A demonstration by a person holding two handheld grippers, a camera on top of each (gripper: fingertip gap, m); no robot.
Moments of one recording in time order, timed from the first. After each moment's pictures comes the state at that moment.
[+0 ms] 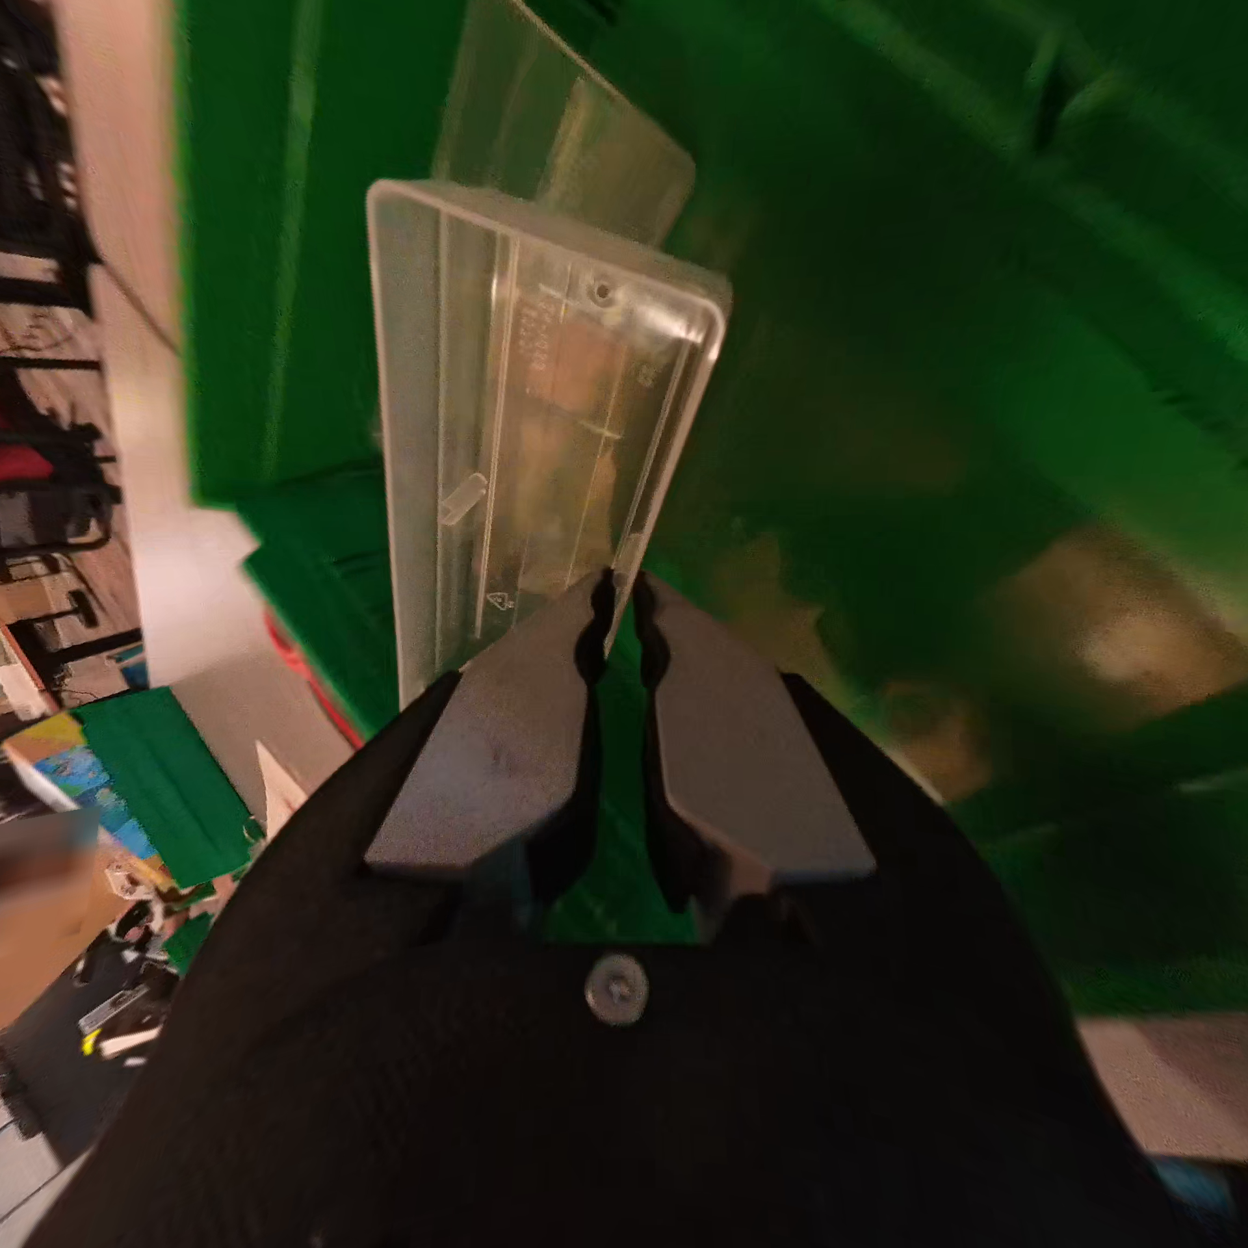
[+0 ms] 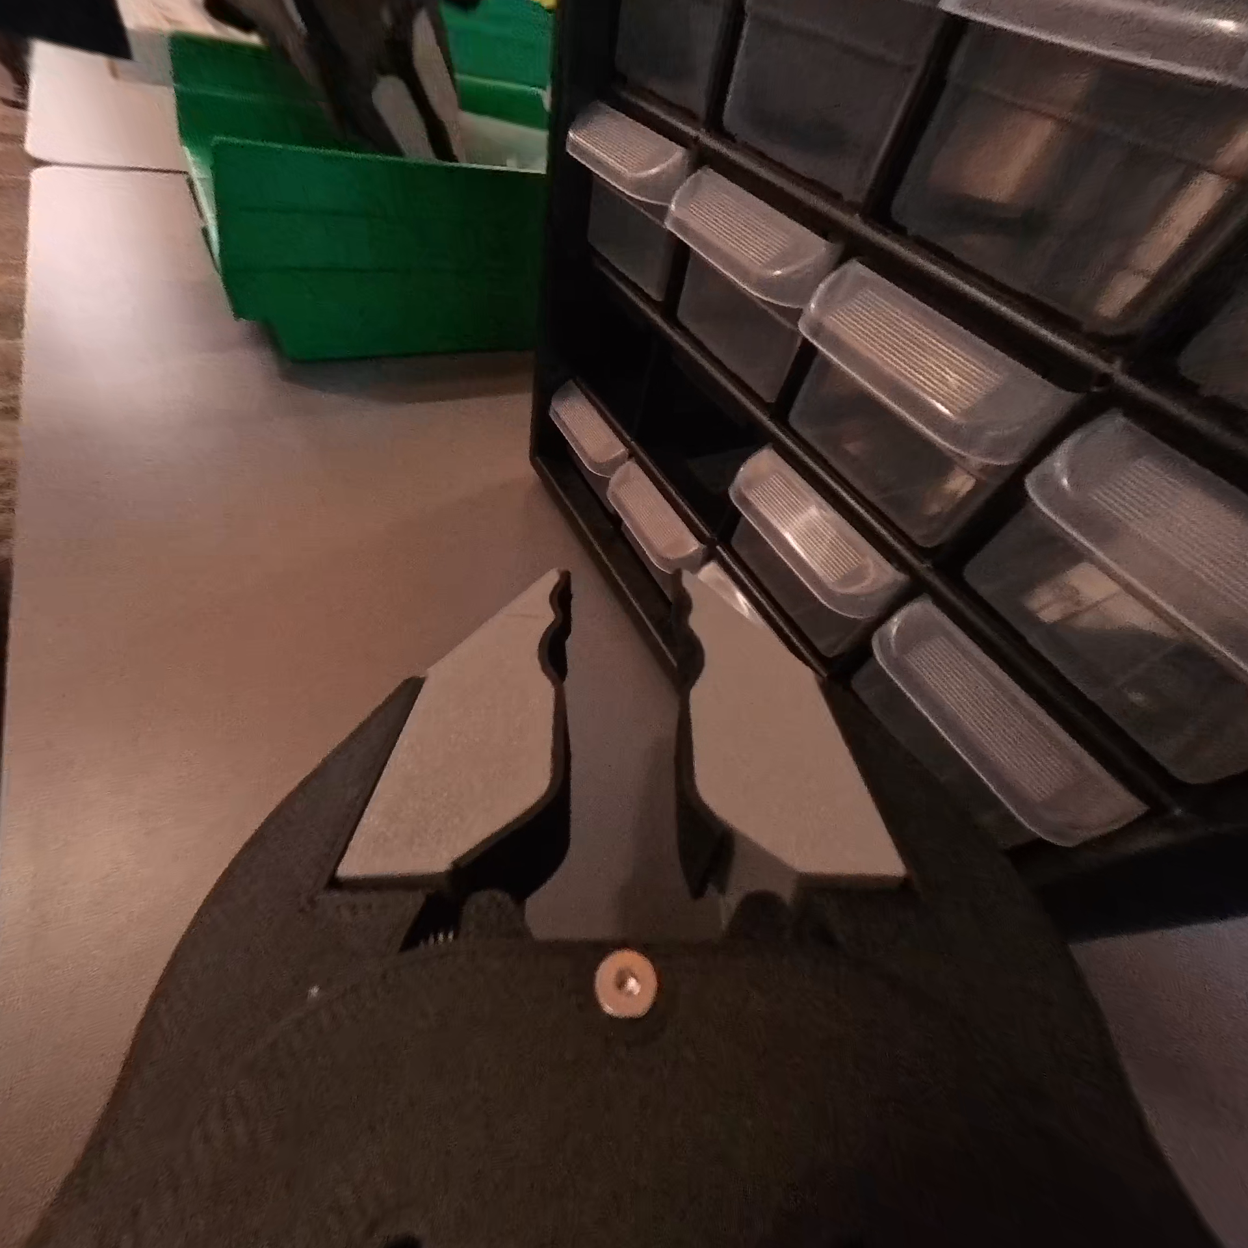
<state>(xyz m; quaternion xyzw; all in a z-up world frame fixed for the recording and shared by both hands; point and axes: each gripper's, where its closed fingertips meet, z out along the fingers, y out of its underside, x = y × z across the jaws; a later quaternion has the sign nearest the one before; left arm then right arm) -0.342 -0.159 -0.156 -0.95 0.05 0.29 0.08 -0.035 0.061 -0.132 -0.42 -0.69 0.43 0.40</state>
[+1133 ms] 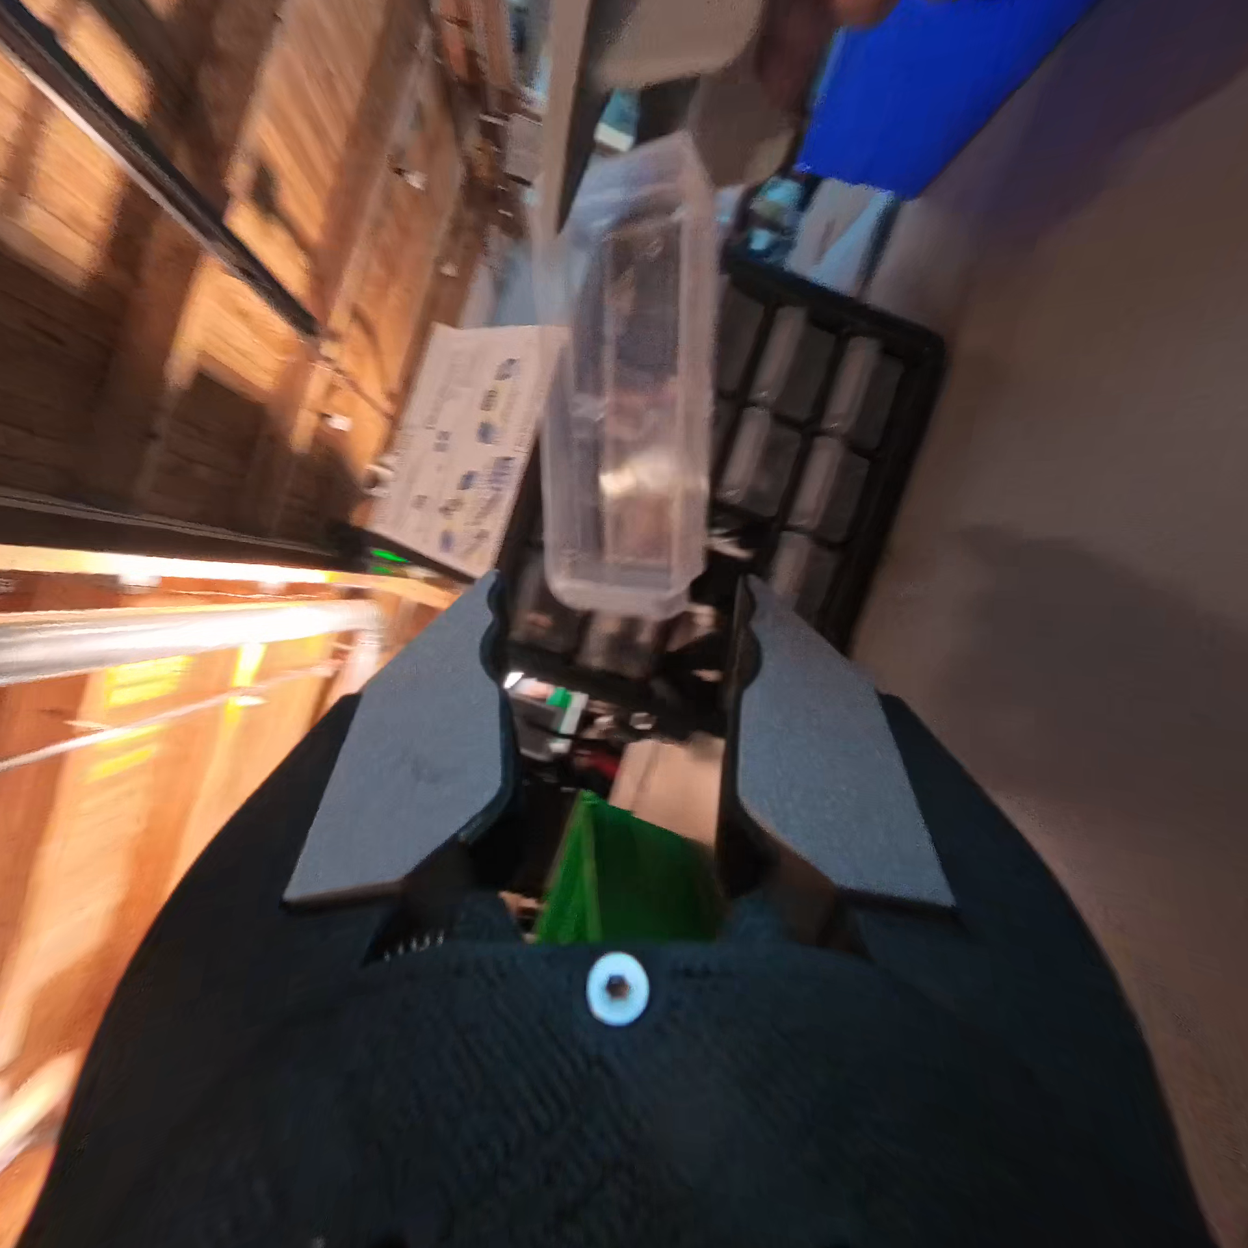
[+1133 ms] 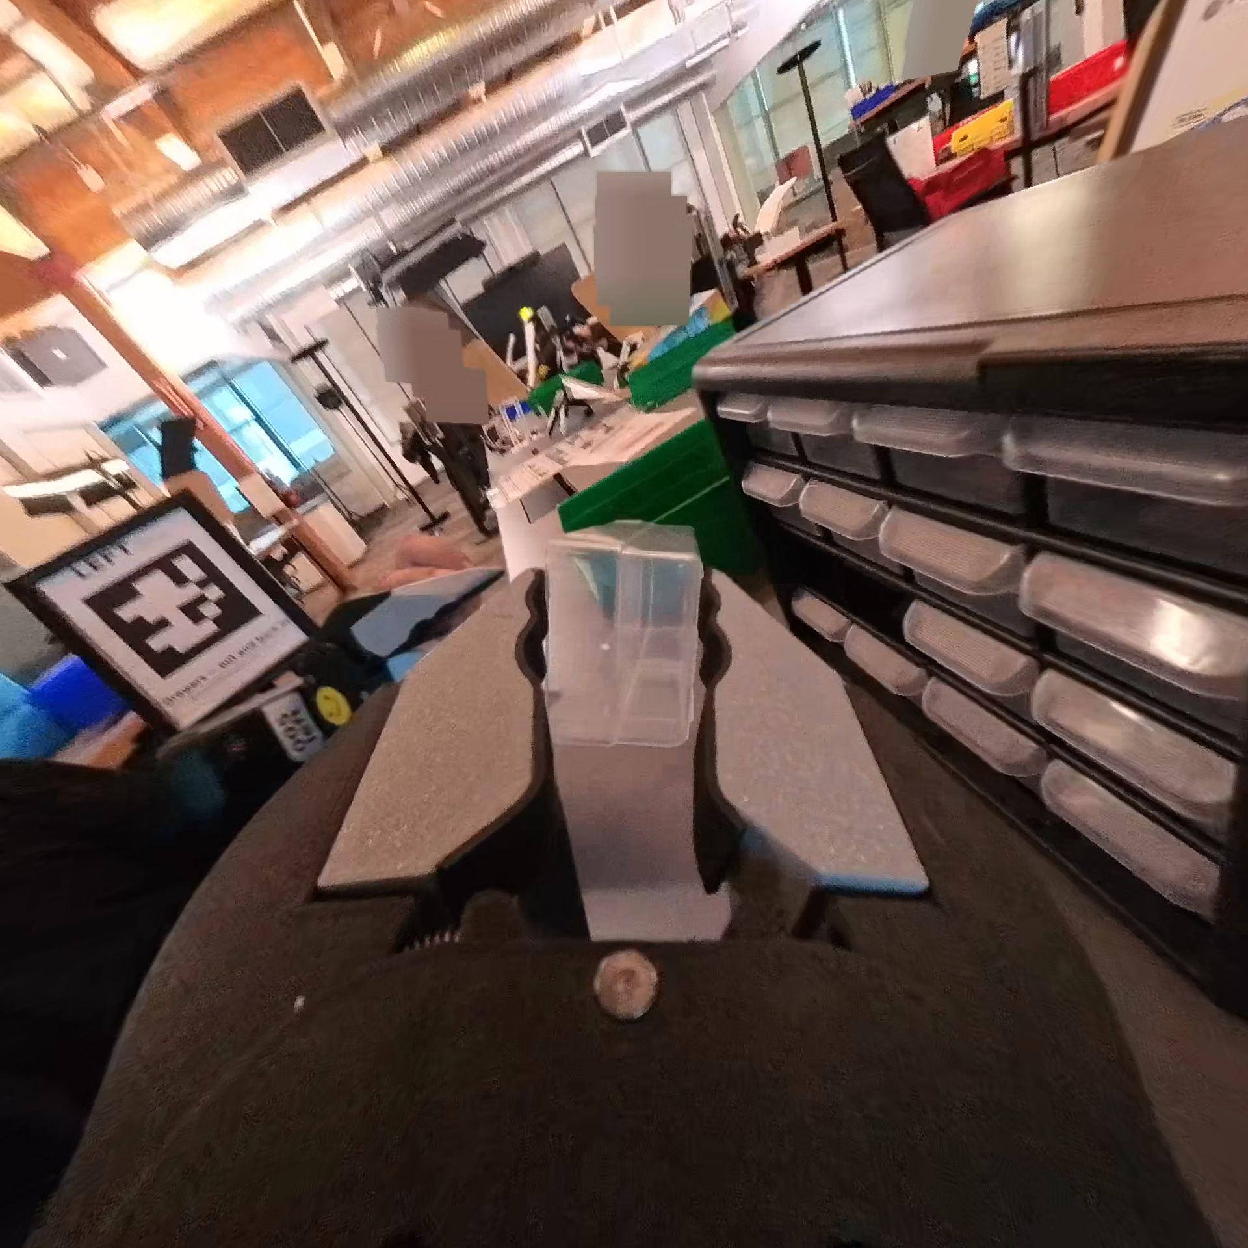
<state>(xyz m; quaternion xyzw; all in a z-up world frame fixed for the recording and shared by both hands) -0.002 -0.058 -0.048 -0.61 0.30 0.52 0.52 0.026 0.044 -0.003 -0.47 -0.51 0.69 0.19</state>
